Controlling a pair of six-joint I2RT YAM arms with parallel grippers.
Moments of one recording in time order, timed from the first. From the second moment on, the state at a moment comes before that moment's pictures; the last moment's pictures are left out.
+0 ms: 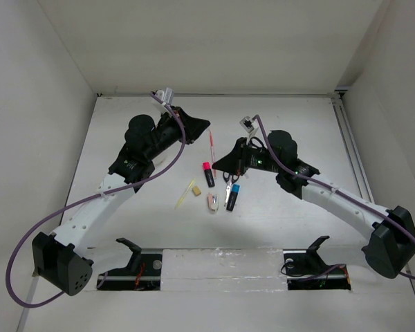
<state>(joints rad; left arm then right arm) -0.52 1.14 1.04 0.12 0.30 -0.59 0.67 1.25 0.90 0.19 -0.56 0.62</state>
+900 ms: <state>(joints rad) -0.52 1.14 1.02 0.15 0.28 -0.60 0.68 1.27 0.92 0.18 -0.58 0.63</state>
